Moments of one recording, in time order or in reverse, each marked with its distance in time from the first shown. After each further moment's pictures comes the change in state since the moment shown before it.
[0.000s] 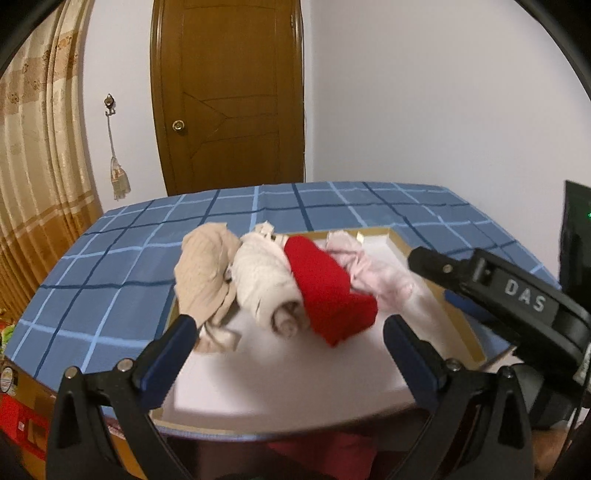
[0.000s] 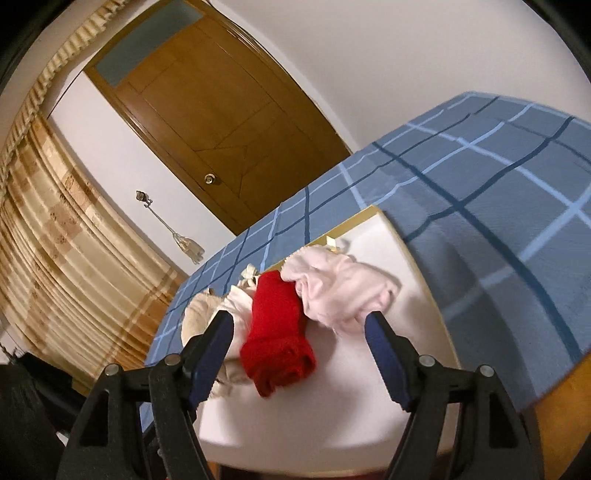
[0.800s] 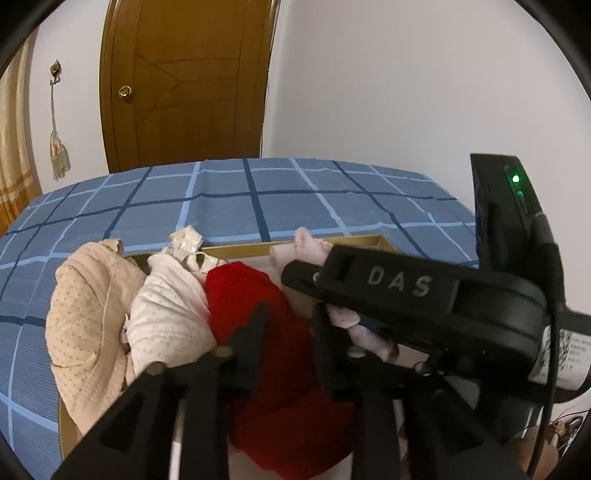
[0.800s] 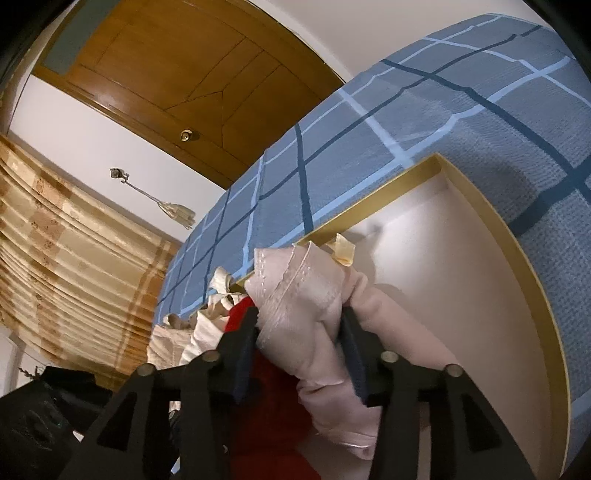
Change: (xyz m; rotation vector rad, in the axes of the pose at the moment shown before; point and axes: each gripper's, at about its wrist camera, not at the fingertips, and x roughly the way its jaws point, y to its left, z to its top) left arm 0.123 -0.009 0.047 -0.020 0.114 -0.220; right arm 0.159 -0.011 0.048 0.144 0.283 0.032
